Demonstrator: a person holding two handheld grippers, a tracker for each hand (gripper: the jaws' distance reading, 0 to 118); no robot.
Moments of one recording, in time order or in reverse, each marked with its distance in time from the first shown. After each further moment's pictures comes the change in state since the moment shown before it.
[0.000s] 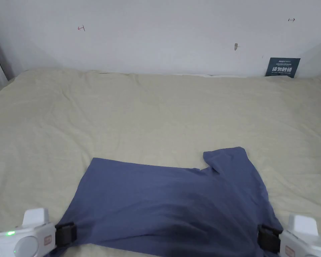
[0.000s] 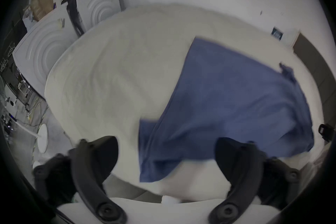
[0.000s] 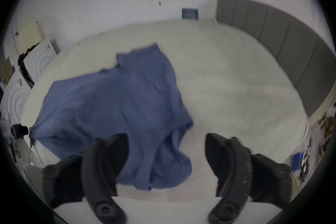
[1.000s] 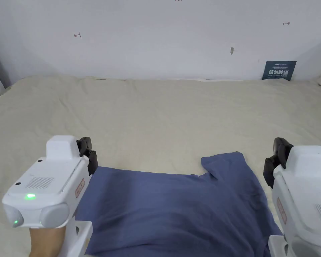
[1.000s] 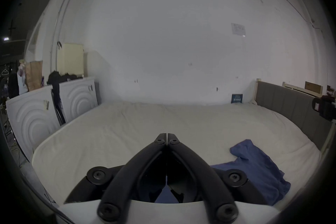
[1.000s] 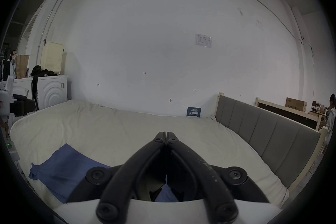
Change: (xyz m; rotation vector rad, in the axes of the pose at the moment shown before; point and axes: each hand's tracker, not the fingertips) left arm 0.105 0.107 0.098 0.618 -0.177 -0.123; right arm -0.062 0.096 0.111 0.661 -0.046 0.127
